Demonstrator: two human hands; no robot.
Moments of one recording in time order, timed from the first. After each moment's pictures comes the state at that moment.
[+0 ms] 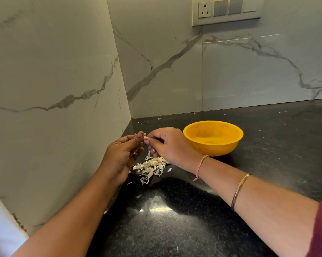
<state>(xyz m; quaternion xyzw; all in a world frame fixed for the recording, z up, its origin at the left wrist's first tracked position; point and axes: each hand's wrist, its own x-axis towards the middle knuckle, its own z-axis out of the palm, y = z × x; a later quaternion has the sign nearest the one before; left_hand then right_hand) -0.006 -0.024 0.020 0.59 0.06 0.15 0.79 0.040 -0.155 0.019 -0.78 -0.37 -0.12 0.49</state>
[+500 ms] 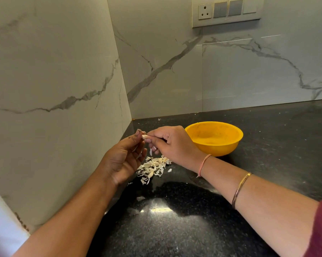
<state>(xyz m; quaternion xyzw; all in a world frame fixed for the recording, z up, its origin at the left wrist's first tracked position) -0.013 -0.028 0.030 0.50 0.08 0.07 0.86 0.045 -0.163 0.019 -0.73 -0.45 -0.22 0.46</state>
